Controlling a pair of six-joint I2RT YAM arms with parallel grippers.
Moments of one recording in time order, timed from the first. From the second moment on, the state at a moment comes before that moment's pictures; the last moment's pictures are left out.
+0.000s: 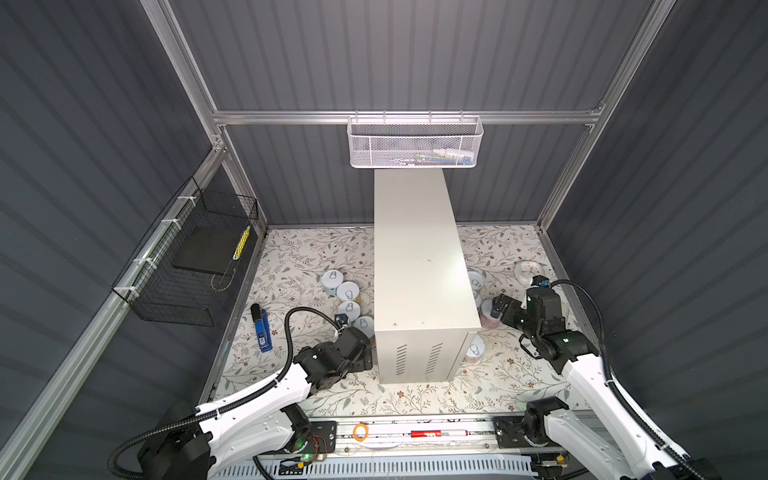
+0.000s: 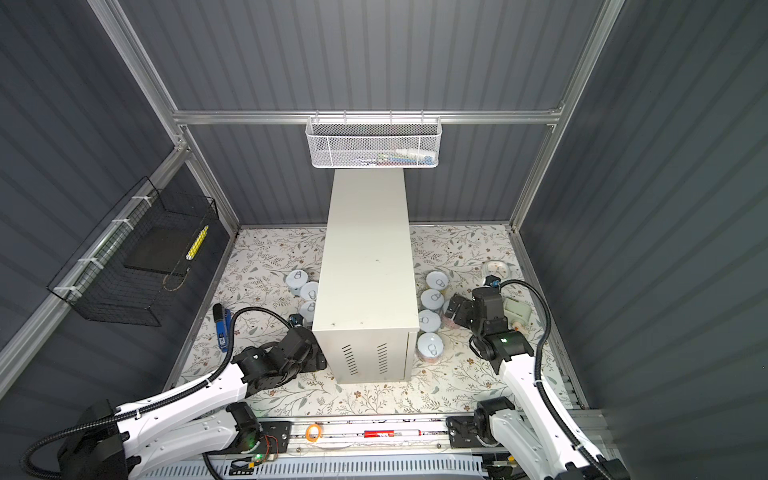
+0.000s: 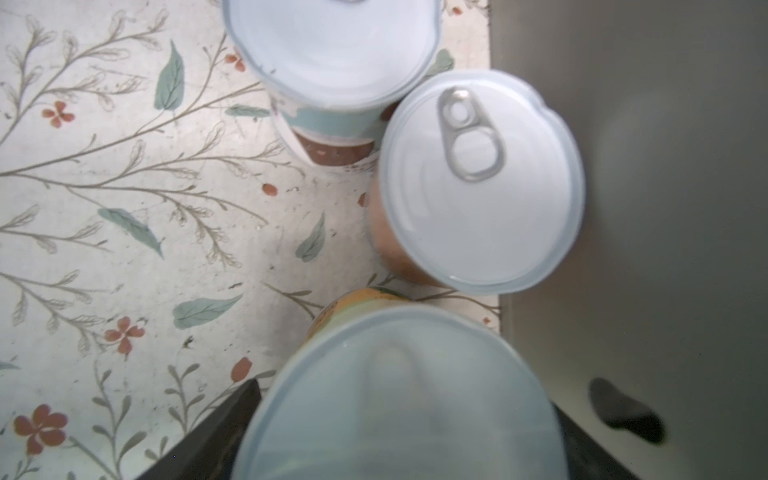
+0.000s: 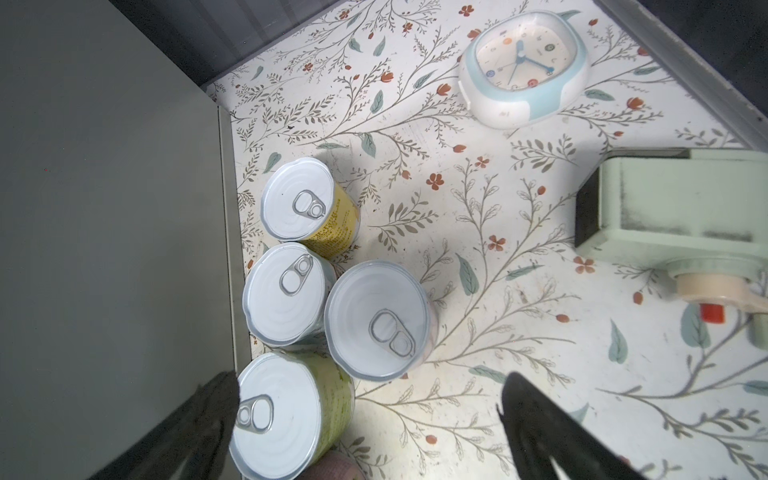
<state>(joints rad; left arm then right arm) -0.86 0.99 0.48 -0.54 -0.32 -0.80 0.18 0.85 0.61 -0.45 0.13 0.52</state>
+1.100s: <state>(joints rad) -0.86 1.03 0.49 -0.60 -0.47 -0.82 0.18 0.85 0.57 -0.41 0.12 0.51</state>
